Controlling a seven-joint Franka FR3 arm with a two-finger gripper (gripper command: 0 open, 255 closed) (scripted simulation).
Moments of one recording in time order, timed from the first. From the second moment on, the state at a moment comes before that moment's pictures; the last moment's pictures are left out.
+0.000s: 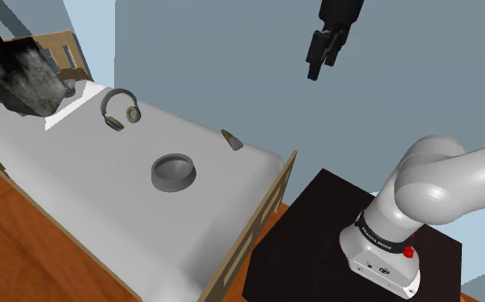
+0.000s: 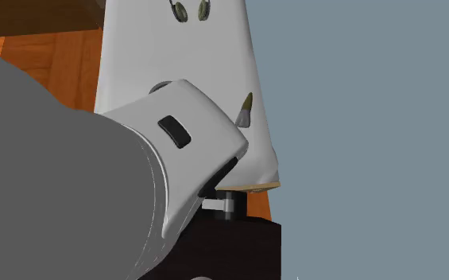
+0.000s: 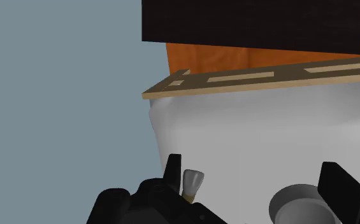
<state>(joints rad) 0.00 -0.80 0.07 -2.29 -0.09 1.52 0.01</state>
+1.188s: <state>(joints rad) -0.05 -0.36 0.04 -2.36 -0.14 2.02 0.05</state>
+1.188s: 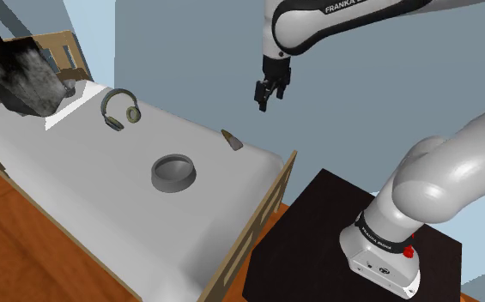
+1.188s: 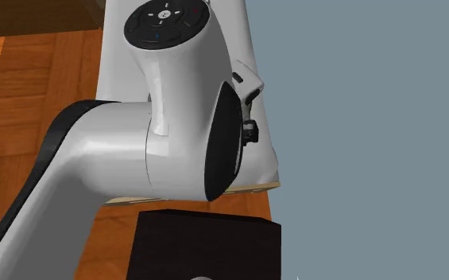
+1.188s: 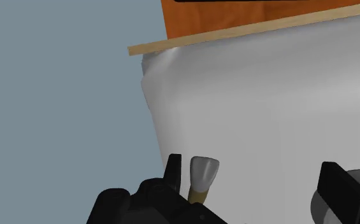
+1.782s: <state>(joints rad) -0.08 -0.02 0.03 -2.24 -0.17 2.23 0.08</state>
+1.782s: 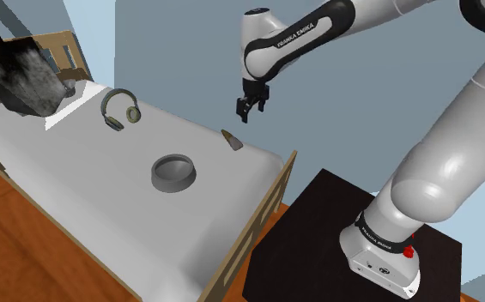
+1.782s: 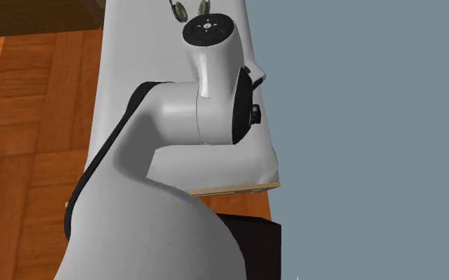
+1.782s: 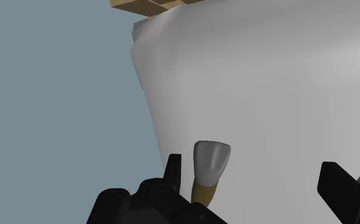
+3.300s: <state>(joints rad) -0.10 0.73 -0.01 -1.66 -0.20 2.39 0.11</state>
